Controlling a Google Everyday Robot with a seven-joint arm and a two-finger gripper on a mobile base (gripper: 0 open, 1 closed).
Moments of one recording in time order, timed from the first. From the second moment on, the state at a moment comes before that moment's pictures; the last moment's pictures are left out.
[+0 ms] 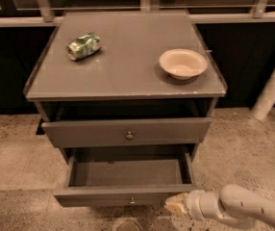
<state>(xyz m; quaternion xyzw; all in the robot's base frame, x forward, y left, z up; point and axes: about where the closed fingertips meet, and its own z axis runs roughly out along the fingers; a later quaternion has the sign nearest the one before) 0.425 -0.150 0.393 -0.31 0.86 0.29 0.28</state>
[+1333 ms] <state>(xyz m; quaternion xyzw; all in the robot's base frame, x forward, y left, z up) 0.545 -0.150 0.407 -0.35 0.84 0.17 0.38</state>
